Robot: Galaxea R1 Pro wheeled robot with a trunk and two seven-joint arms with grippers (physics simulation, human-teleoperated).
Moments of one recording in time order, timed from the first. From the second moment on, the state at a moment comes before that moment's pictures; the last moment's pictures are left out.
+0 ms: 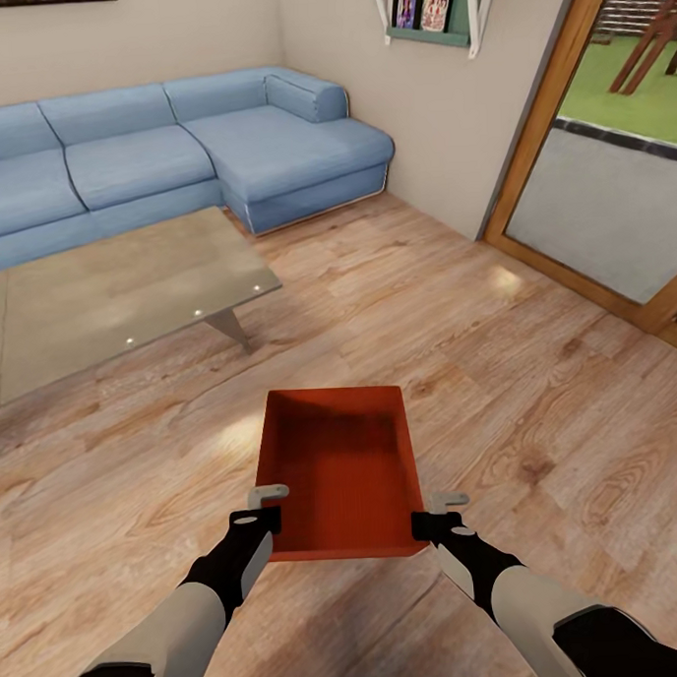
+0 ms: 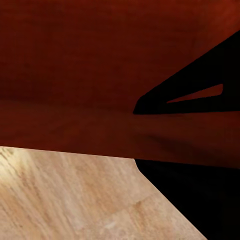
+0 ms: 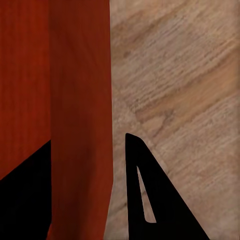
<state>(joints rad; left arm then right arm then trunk) -0.74 -0.14 0.01 -0.40 0.00 0.21 0.30 -0.80 0.08 0.25 -0.13 -0.27 -0.04 -0.08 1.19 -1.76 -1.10</state>
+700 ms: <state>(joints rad) -0.74 -0.14 0.01 -0.40 0.00 0.21 0.30 -0.80 0.07 0.25 -0.13 -0.27 -0.04 -0.08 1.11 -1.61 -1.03</state>
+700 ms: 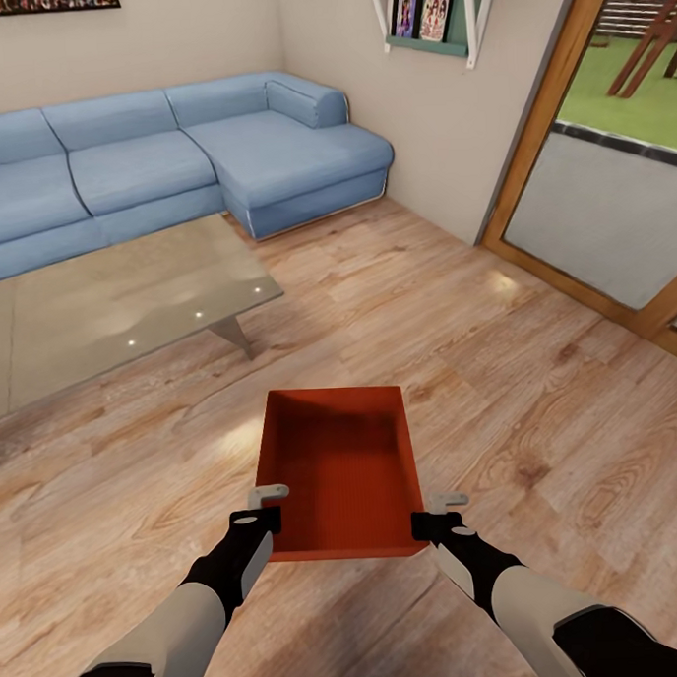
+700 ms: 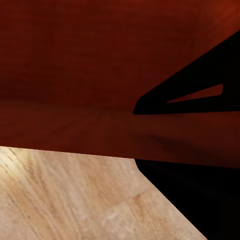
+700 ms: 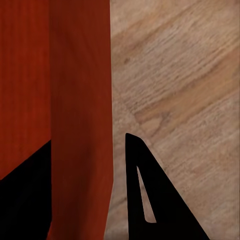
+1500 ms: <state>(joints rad) -0.74 -0.15 0.01 -0.39 0.01 0.21 0.30 -0.80 0.07 0.26 -0.13 -0.27 -0.03 -0.08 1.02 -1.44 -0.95</state>
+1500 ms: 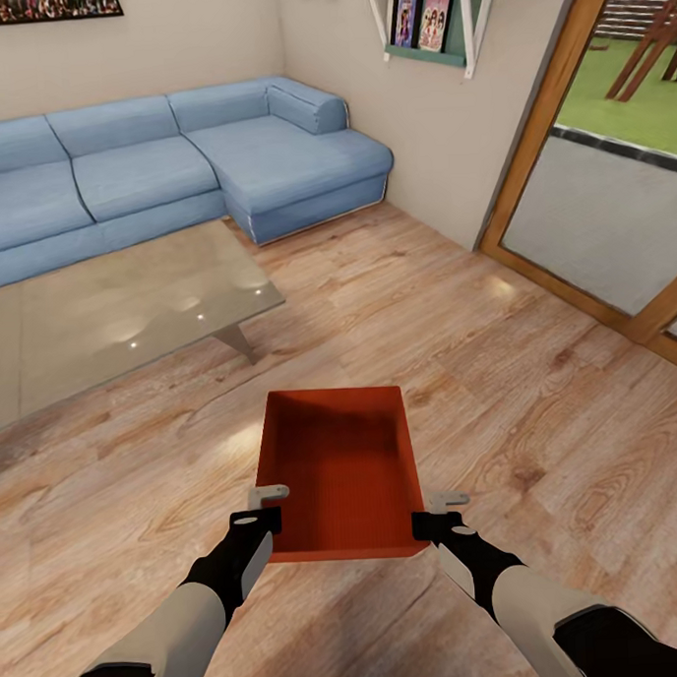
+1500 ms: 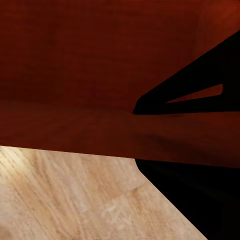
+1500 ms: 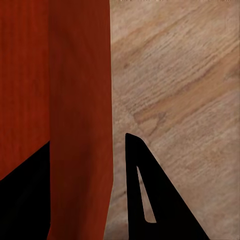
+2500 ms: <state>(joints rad) -0.74 -0.14 0.01 -0.40 0.01 0.21 0.30 -0.80 0.07 0.26 -0.13 -0.27 -0.04 -0.08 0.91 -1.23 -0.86</state>
